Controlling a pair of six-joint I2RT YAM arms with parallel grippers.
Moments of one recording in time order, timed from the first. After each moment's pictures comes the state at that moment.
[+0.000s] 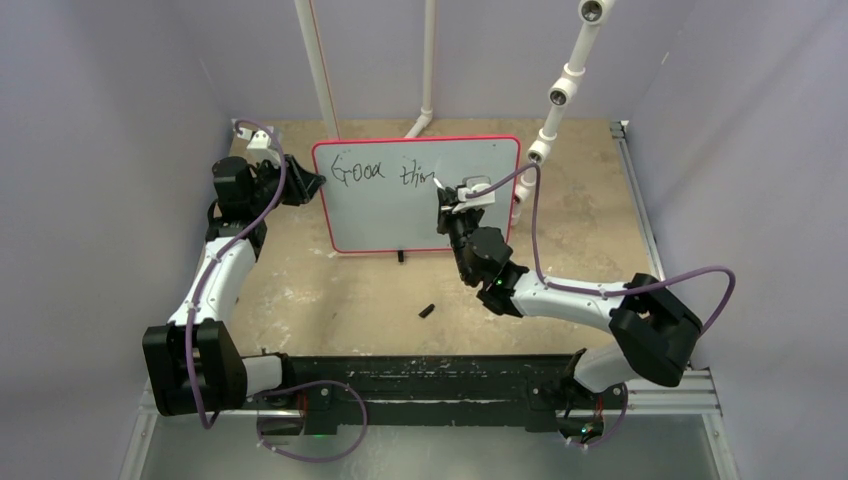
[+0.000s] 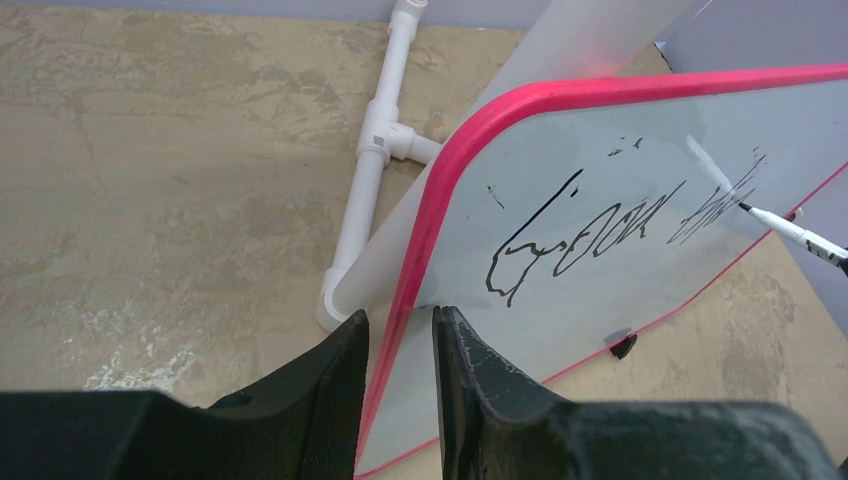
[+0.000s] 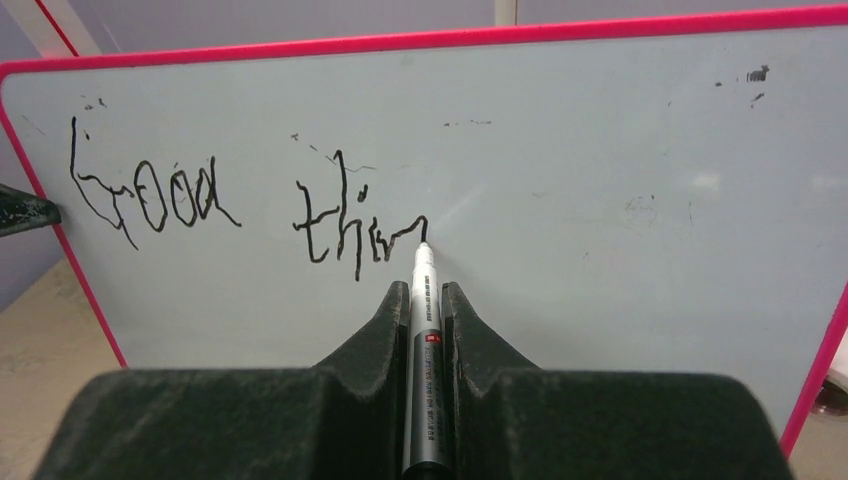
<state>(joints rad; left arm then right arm) 0.10 1.26 0.88 0.10 0.57 -0.25 0.93 1.44 0.76 0.88 0.72 0.02</state>
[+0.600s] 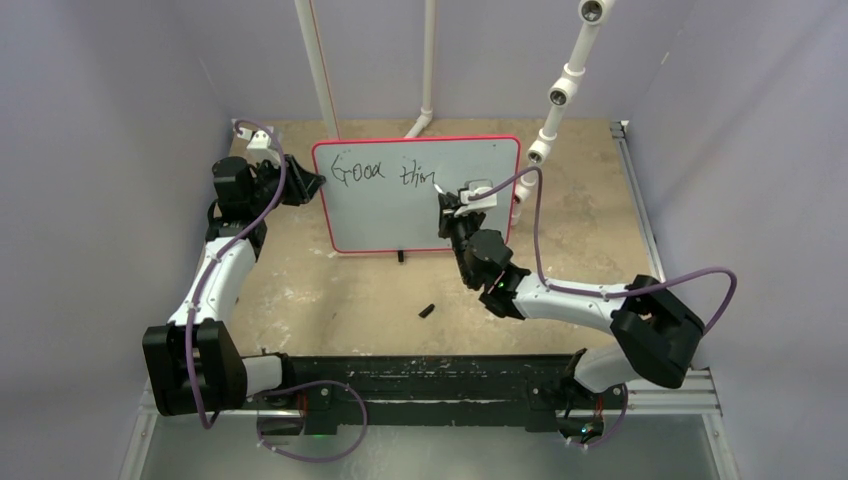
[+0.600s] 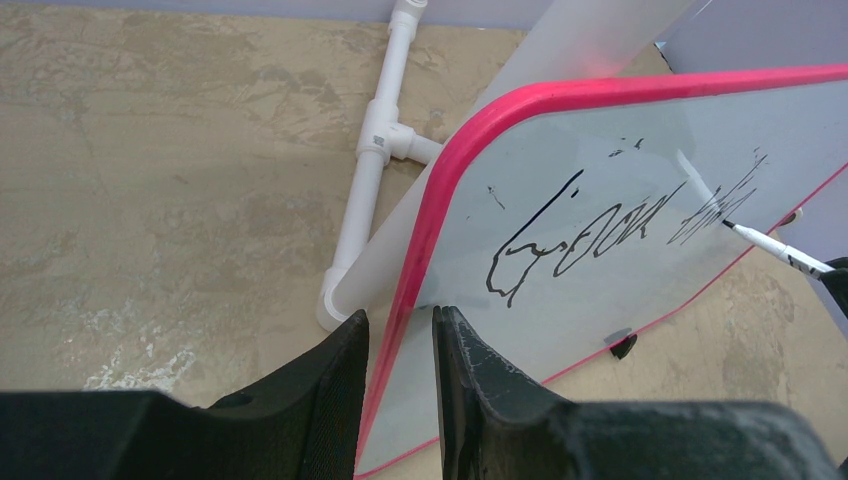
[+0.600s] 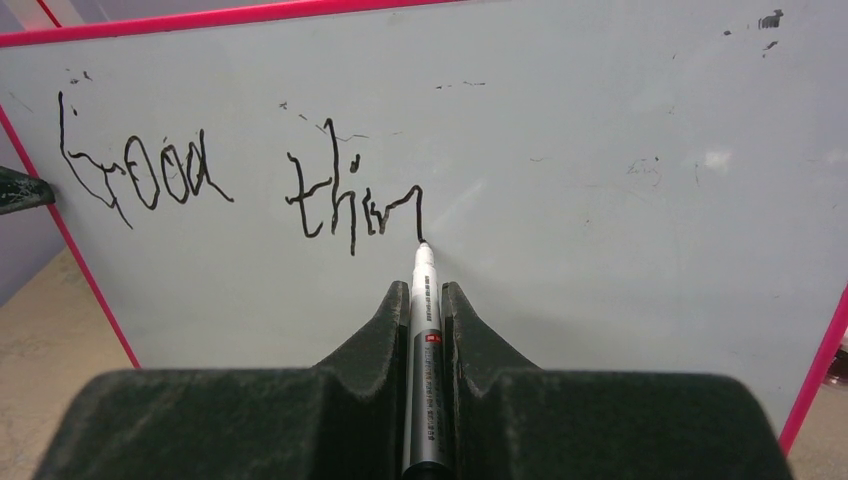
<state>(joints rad) 0.10 1.26 0.88 0.10 0.57 -0.25 0.93 1.43 0.72 0.85 0.72 0.08</state>
